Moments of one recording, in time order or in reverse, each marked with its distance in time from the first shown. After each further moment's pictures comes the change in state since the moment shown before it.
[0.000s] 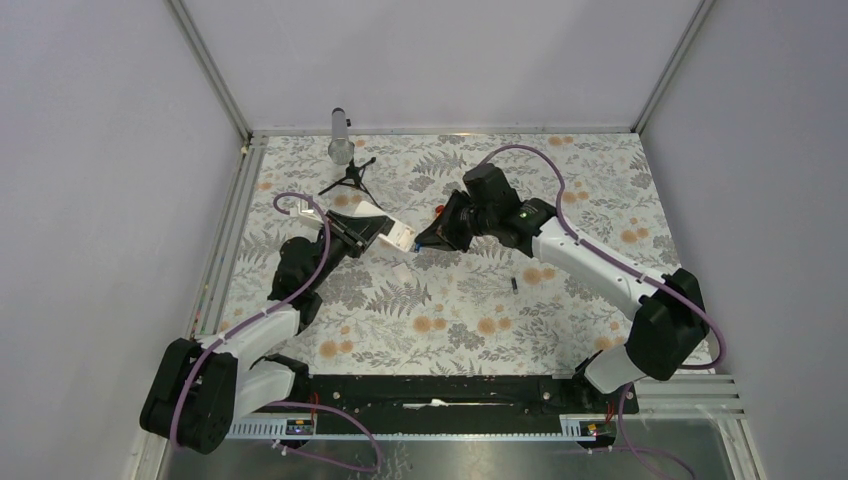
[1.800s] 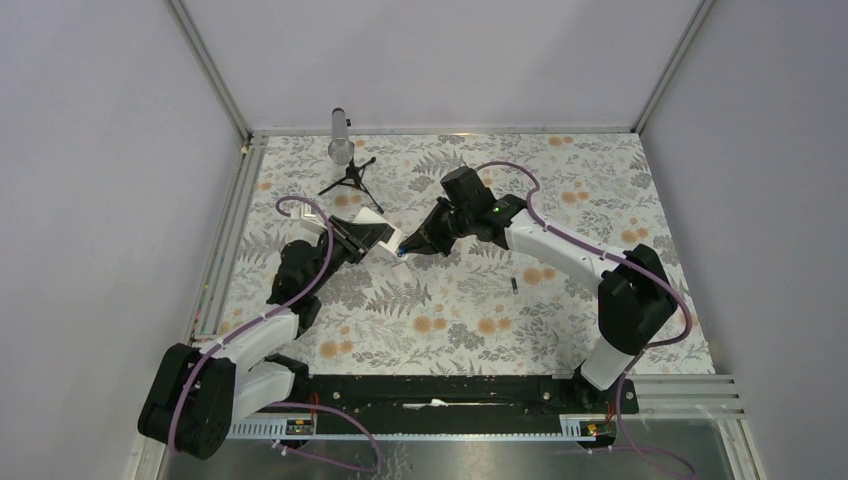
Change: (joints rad) left arm -0.003 -0.021 -0.024 -0.031 0.010 0.103; right arm 0.025 0.172 0.071 0.005 -0.057 0.195
